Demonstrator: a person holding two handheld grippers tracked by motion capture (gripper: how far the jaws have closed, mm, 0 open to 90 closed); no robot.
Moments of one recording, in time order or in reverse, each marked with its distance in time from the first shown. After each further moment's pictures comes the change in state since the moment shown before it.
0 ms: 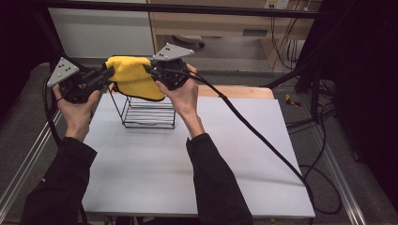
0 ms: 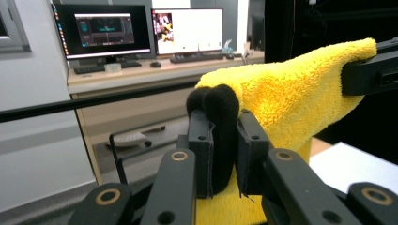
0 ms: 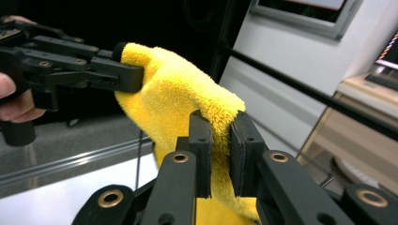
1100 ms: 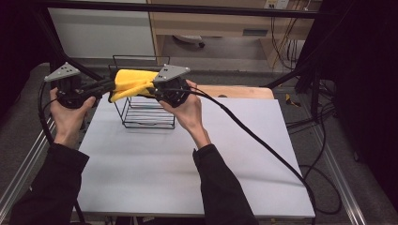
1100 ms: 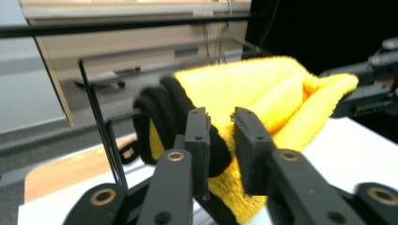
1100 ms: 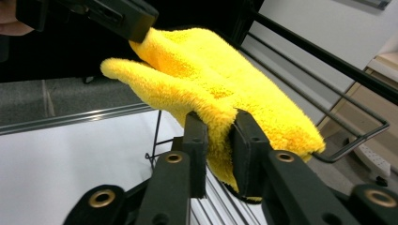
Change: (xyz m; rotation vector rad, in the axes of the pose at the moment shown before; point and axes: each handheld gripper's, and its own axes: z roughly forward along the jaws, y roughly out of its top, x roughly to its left) left arm 0.000 0.000 -0.010 0.259 -0.085 -0.114; right arm 0.016 -0.038 -0.001 0.122 0.068 -0.068
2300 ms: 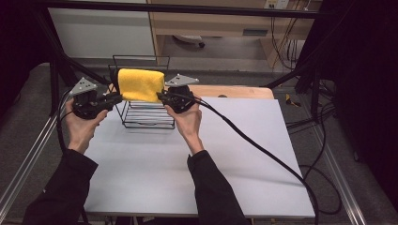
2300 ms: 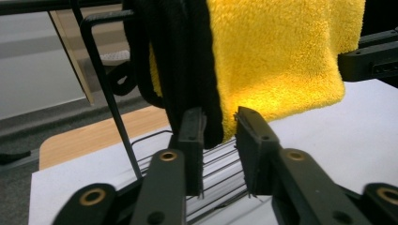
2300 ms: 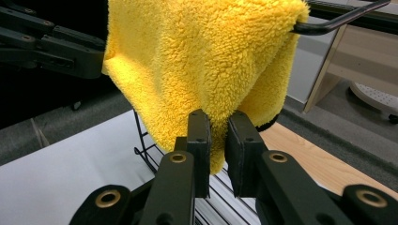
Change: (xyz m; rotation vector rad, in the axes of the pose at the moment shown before) left arm 0.003 -0.042 0.029 0.064 0.077 0.021; right arm -0.007 -0.050 0.022 0.015 -0.092 0.283
